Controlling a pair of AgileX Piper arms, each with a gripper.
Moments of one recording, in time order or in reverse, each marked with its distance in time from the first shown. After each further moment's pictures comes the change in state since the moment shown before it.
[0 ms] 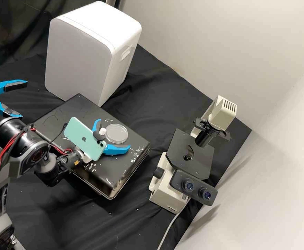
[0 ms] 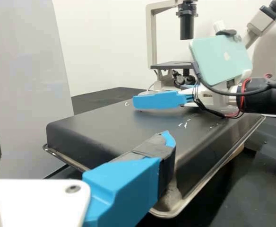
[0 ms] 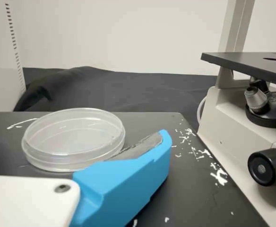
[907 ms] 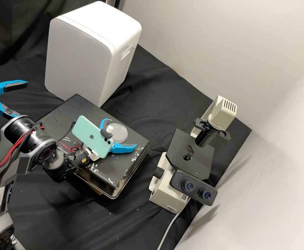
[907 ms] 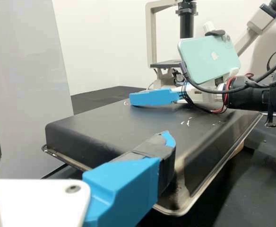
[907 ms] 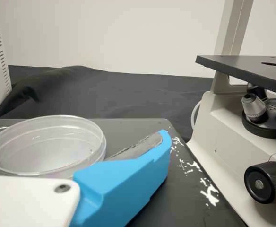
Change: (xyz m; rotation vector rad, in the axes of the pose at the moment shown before) left arm 0.000 -0.001 0.000 -0.001 0.001 -0.005; right arm 0.025 0.006 0.005 -0.020 -0.016 0.048
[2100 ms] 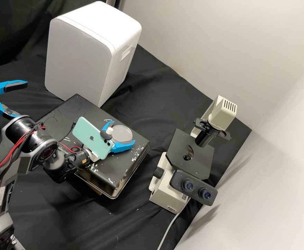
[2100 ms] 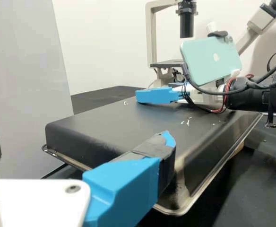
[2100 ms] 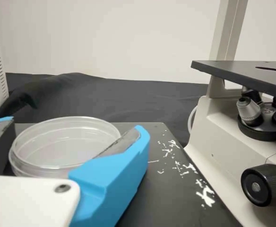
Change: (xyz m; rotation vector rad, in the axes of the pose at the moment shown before) left arm 0.000 -0.001 0.000 -0.001 0.001 -0.004; right arm 0.000 0.000 0.004 0.001 -0.018 -0.002
